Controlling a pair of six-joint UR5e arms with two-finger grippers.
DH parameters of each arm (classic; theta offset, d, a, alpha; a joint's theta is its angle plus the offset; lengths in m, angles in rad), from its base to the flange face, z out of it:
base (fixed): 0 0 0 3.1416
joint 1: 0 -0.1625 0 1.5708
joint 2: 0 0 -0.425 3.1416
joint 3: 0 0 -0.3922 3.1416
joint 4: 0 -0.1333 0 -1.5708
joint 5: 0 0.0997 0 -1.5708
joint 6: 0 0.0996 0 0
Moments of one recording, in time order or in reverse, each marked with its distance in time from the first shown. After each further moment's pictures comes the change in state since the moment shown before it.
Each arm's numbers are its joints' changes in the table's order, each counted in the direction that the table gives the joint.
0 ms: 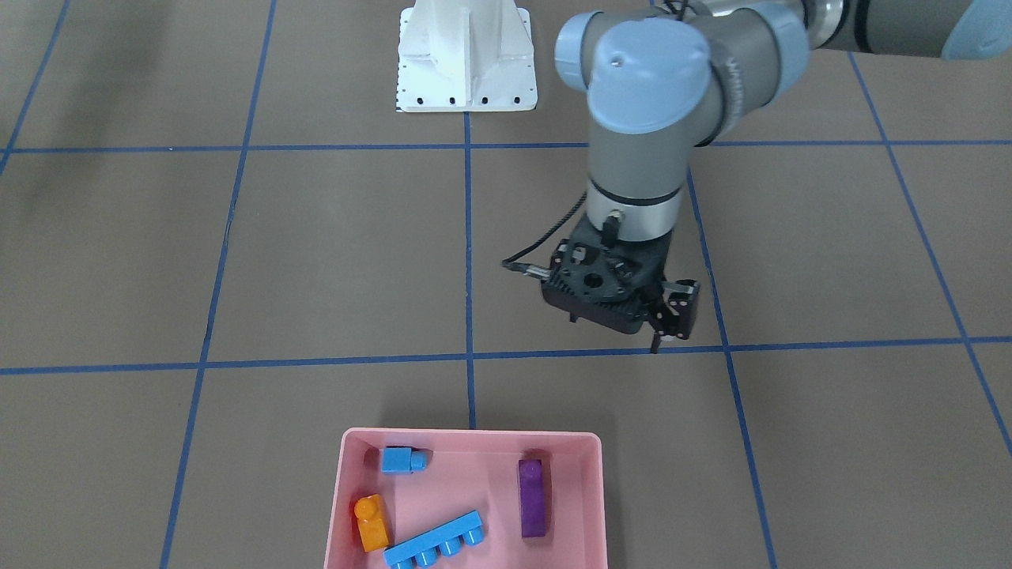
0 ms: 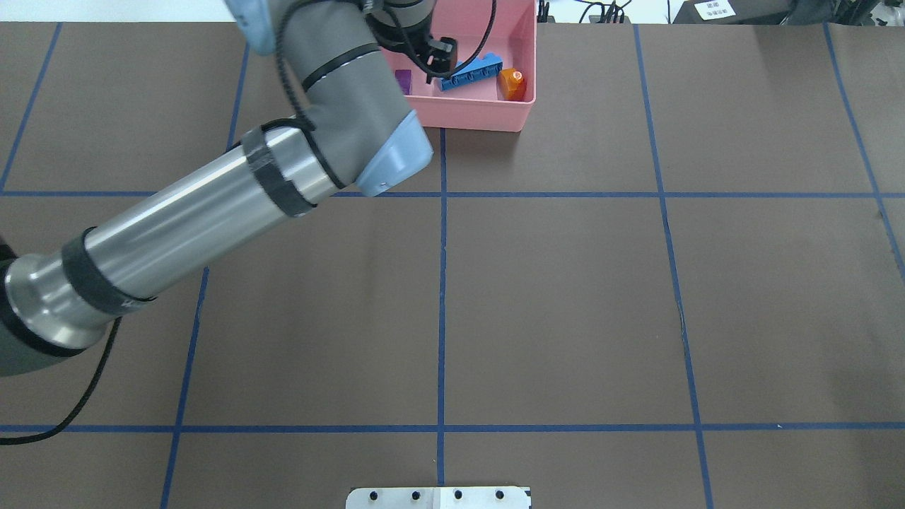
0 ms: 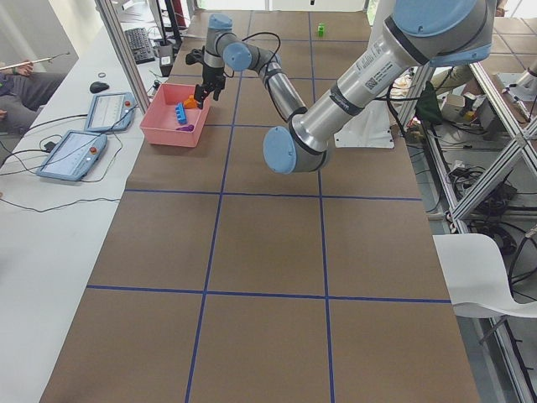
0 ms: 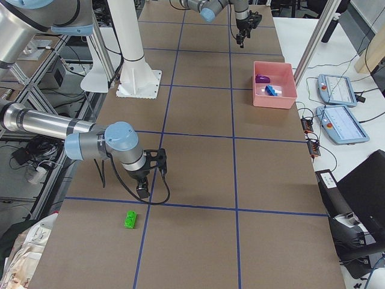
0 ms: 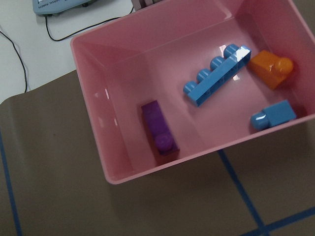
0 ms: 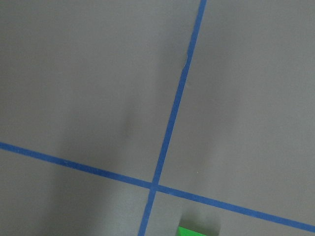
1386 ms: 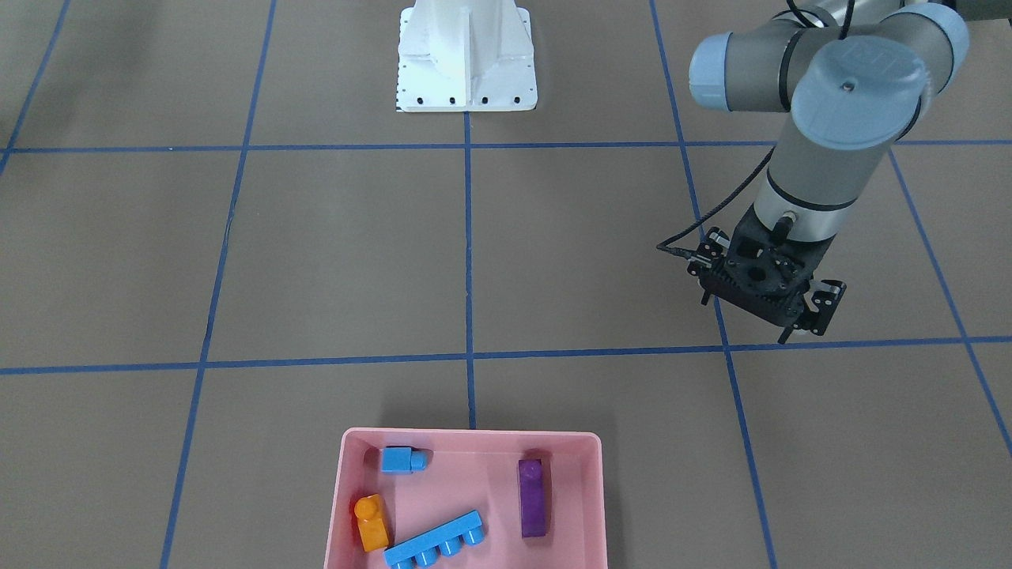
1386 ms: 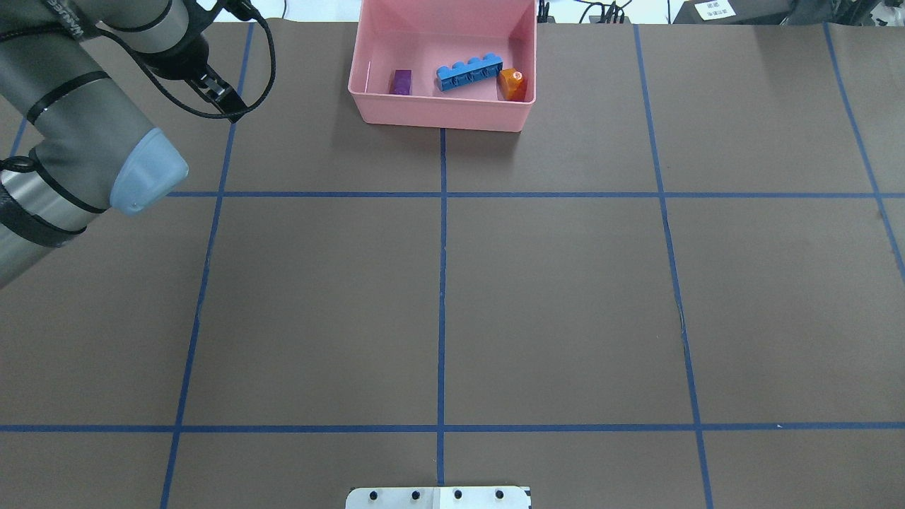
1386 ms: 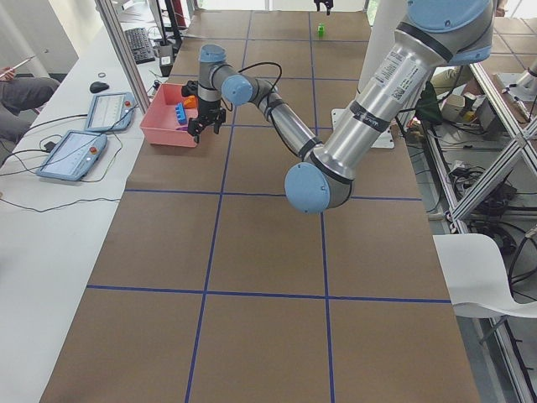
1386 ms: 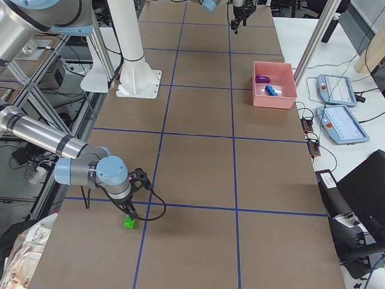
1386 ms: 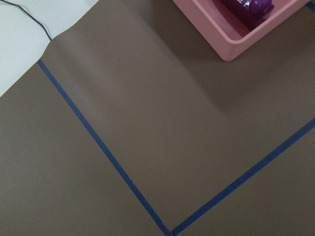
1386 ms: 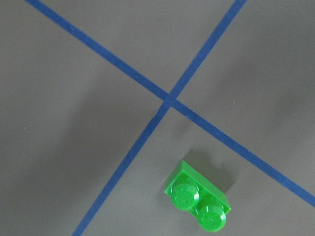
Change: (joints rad) left arm 0.077 -0.201 -0.095 0.032 -0.069 0.189; right arm 0.090 0.011 -0.226 -0.068 0.065 -0.339
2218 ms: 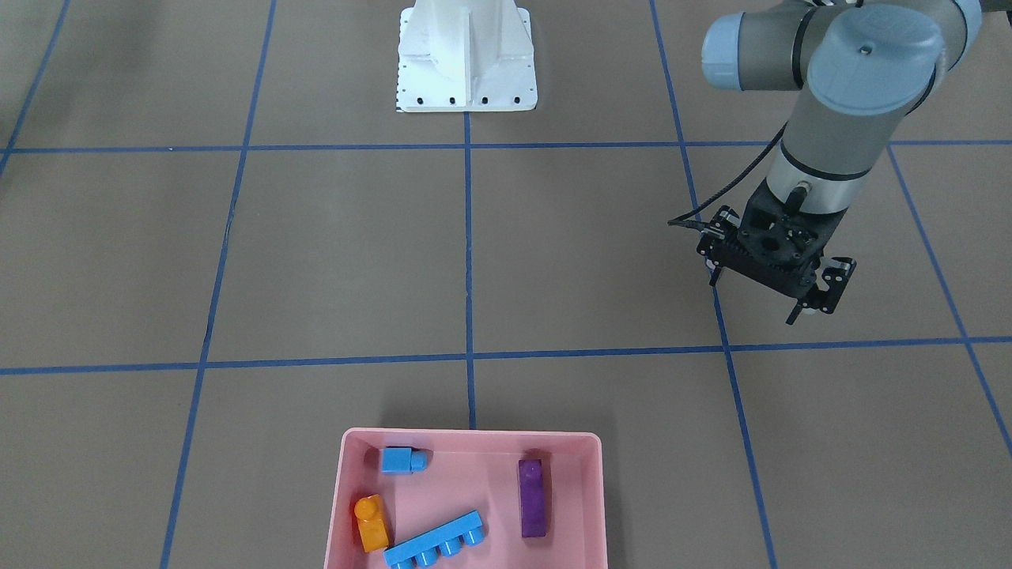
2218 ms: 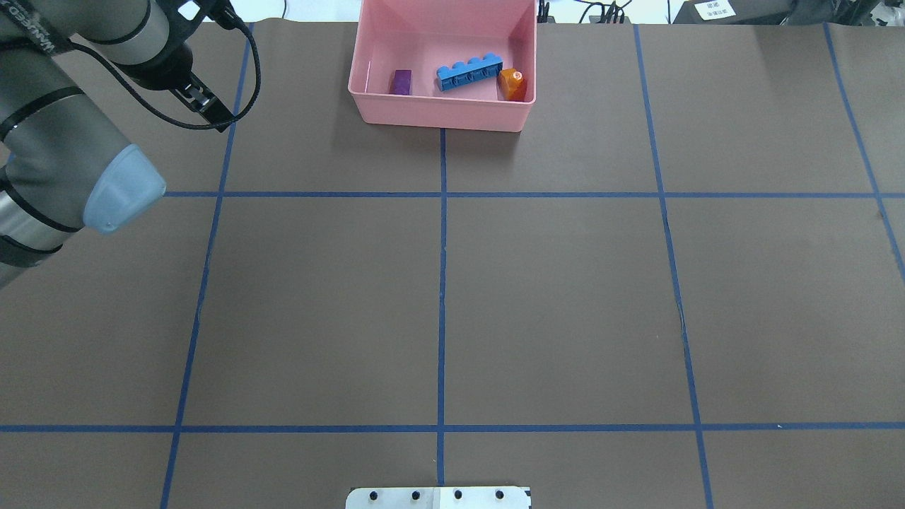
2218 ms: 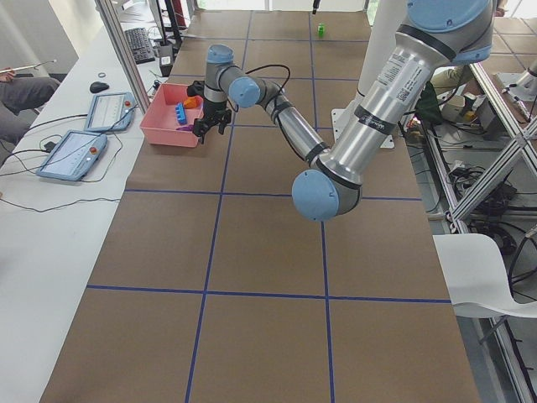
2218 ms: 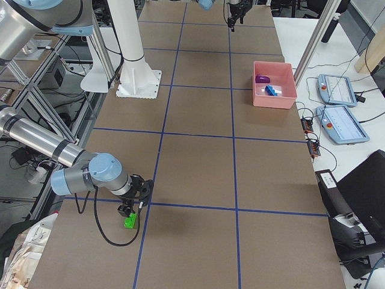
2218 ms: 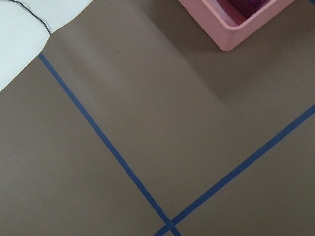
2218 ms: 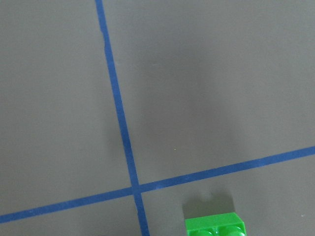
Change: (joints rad) left arm -0.001 -0.063 -0.091 0.000 0.002 -0.006; right arm 0.002 0.023 -0.018 -0.371 -0.070 1.064
